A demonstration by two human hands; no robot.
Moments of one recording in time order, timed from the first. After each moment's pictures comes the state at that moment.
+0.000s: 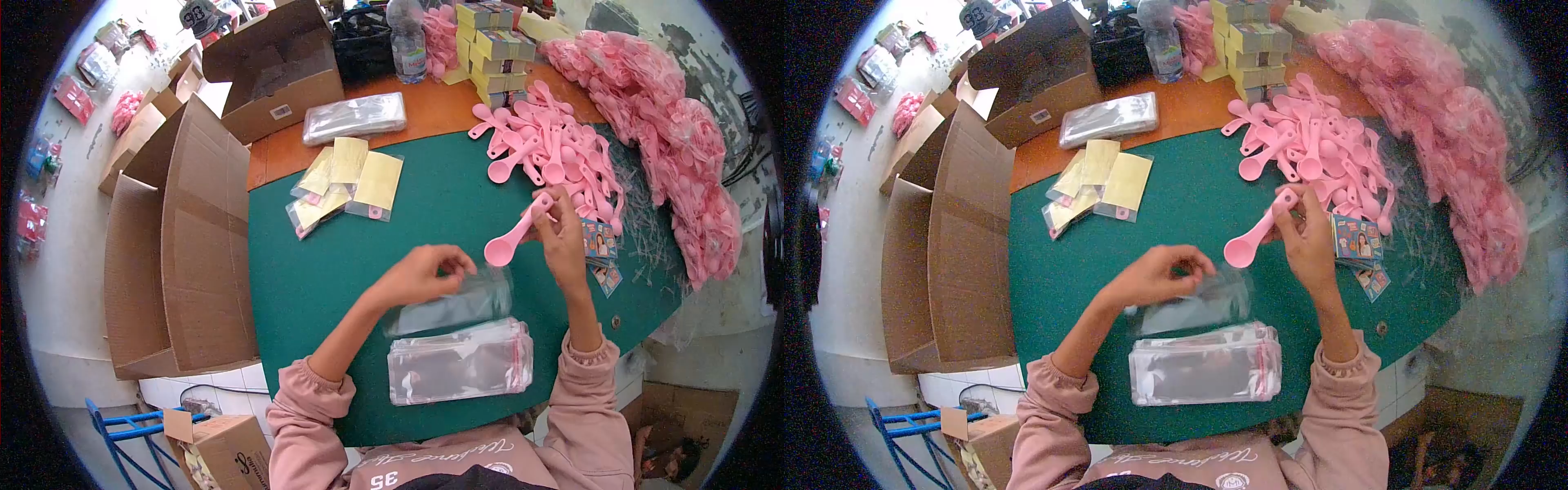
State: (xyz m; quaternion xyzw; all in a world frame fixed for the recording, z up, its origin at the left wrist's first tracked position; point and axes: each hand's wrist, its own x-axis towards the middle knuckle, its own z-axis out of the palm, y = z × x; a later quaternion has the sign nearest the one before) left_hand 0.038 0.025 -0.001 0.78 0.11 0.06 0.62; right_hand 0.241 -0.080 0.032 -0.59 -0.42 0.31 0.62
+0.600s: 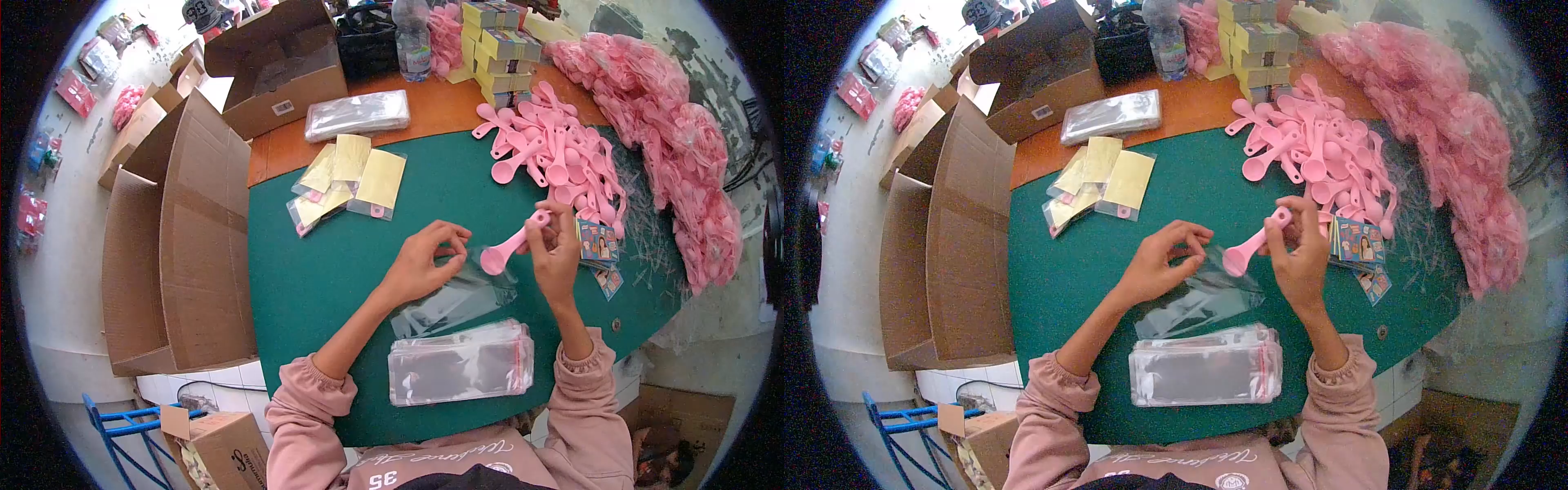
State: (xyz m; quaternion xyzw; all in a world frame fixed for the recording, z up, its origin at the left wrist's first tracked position) left_hand 0.048 0.023 -0.013 0.82 0.14 0.30 0.46; right_hand 0.219 -0.084 0.021 -0.63 -0.43 0.15 0.63
